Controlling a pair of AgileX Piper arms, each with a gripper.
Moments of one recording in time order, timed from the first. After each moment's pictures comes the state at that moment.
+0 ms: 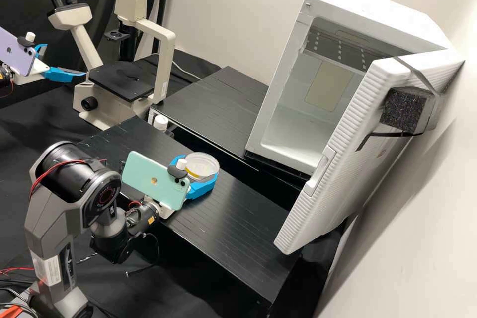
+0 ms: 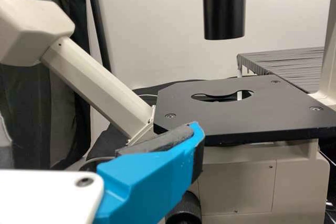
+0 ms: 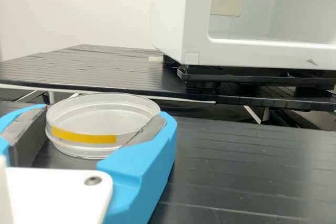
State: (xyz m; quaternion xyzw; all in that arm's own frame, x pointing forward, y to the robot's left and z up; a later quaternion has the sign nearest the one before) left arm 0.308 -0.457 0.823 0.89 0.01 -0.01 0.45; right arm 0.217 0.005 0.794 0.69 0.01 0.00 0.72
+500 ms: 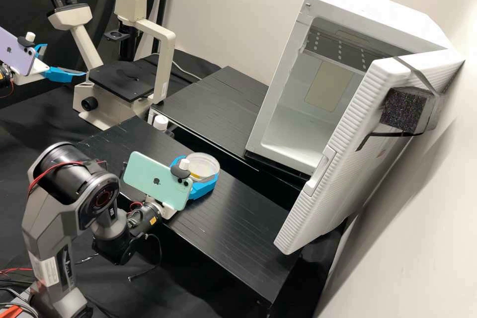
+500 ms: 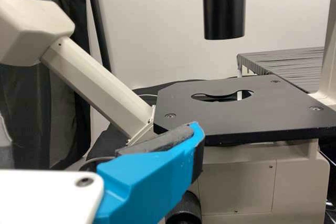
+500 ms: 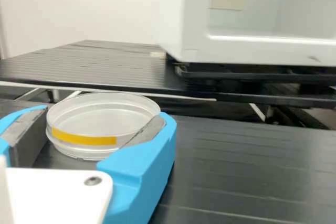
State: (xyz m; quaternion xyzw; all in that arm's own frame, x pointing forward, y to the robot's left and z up) left arm 0.308 -0.457 0.823 0.89 0.01 -0.01 0.45; right arm 0.214 -0.001 0.811 0.70 0.00 0.01 0.72
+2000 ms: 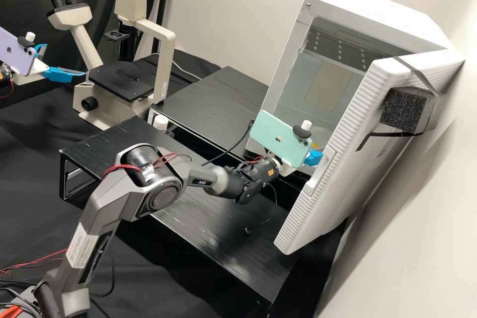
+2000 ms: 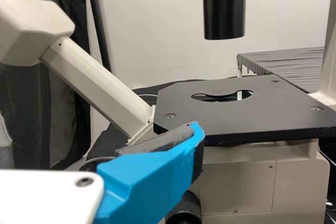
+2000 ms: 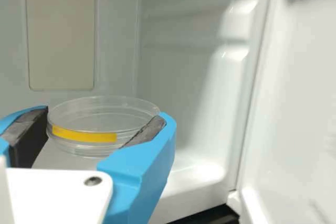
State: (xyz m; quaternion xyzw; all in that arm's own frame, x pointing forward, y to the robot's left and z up) left arm 0.308 -0.457 0.823 0.89 0.01 -0.01 0.45; right arm 0.426 -0.036 0.988 0.67 -0.16 0.06 0.72
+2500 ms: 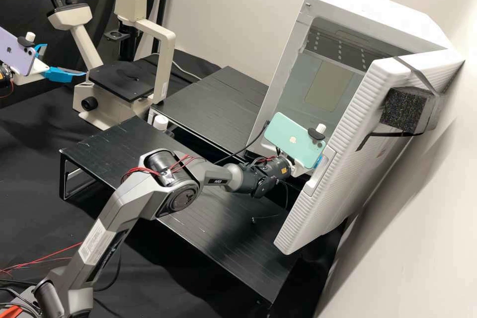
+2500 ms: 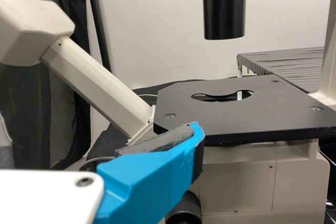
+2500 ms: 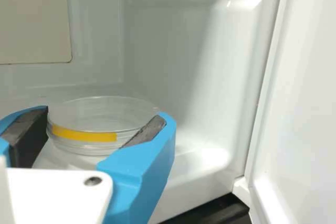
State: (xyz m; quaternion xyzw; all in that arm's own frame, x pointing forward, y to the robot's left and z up) left arm 0.308 -0.457 0.823 0.89 0.01 -0.01 0.45; right arm 0.462 -0.052 0.992 0.69 -0.17 0.02 0.71
